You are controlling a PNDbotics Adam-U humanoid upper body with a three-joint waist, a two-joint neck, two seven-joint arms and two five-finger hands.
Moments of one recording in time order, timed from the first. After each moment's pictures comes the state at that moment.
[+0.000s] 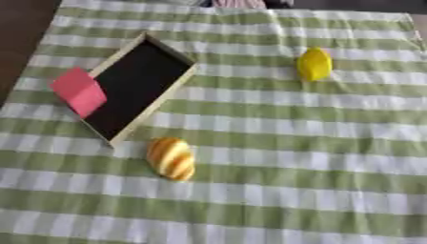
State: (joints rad) left arm -0.34 0.44 0.27 -1.98 -0.01 -0.47 0.37; right arm -0.38 -1.18 0.13 -1.52 -0.13 -0.13 -0.22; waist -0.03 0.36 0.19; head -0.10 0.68
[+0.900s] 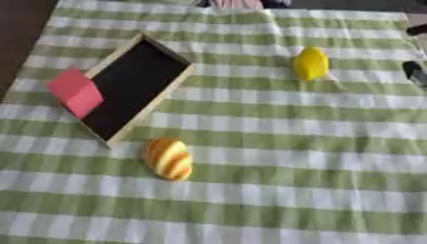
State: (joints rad) left arm -0.34 0.44 0.27 -1.98 0.03 -0.45 0.36; right arm -0.40 -1.17 0.20 -1.52 0.15 -0.10 0.06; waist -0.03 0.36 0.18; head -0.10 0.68
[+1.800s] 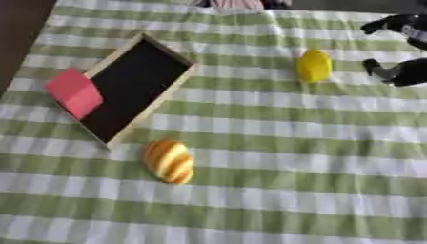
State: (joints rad) left arm -0.36 0.43 0.27 -1.98 0.05 -0.45 0.34; right arm -0.58 -1.01 0.19 -1.47 0.44 -0.09 0.24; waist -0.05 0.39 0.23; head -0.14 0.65
